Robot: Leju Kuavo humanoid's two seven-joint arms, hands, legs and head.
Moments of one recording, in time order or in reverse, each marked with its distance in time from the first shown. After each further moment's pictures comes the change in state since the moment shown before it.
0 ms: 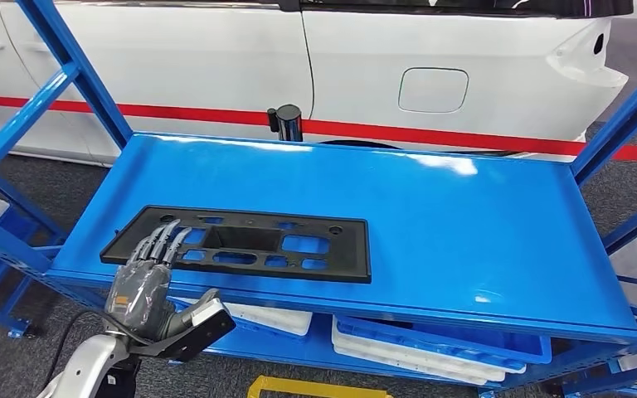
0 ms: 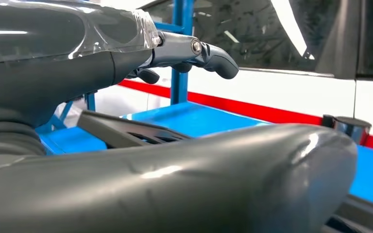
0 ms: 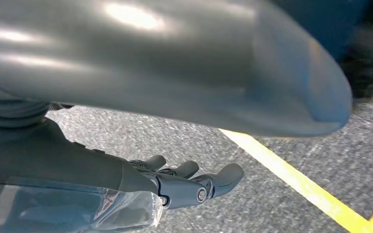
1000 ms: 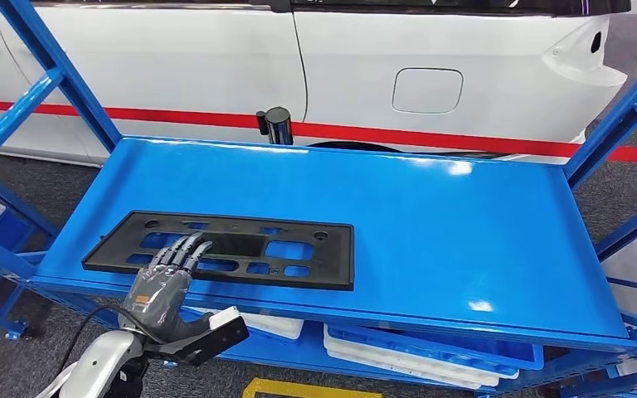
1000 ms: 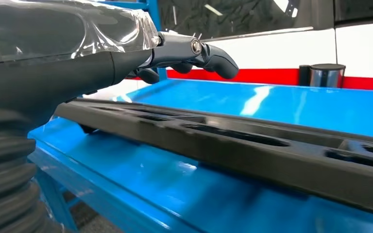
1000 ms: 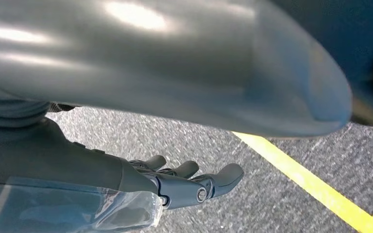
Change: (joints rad) left arm -0.049 0.014 -0.052 0.004 0.063 -0.164 0.023; right arm 0.002 -0.006 0.001 0.001 0.013 0.018 0.003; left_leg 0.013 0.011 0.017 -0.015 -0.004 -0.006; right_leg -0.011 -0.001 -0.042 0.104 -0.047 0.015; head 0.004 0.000
